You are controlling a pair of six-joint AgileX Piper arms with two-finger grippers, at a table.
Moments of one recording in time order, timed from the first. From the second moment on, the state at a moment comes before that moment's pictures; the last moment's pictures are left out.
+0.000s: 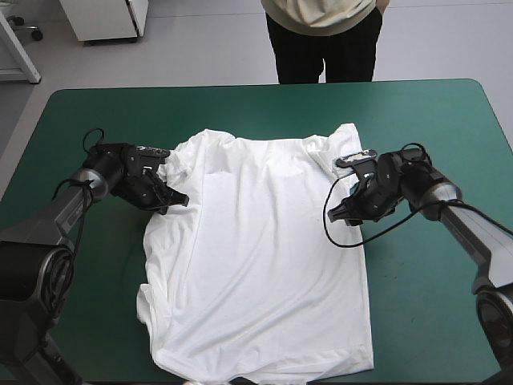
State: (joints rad) left arm -0.12 1.82 -1.31 -0.13 0.90 0.19; right arm 0.30 1.65 -1.22 0.09 0.90 -0.13
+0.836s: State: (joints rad) left arm -0.12 1.82 -1.31 -0.13 0.88 0.21; right arm 0.29 1.86 -1.33 0.10 0.90 -0.16
